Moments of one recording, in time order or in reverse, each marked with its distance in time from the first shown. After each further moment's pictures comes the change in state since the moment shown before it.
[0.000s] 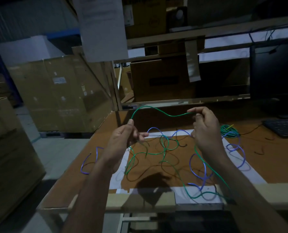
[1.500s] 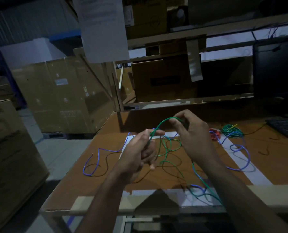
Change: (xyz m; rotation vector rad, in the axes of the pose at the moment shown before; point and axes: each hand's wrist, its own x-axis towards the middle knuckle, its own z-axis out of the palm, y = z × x) left_hand -0.023 -0.006 0.033 -0.196 -0.293 -0.041; right_hand -0.025 -0.034 0.017 -0.236 -0.186 -0.220
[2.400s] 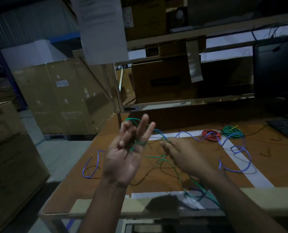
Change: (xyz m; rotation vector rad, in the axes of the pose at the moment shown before) left_hand -0.003 0.012 -0.008 -0.849 -0.058 0.182; right_hand -0.016 0.025 0.020 -0.065 -0.478 0.206
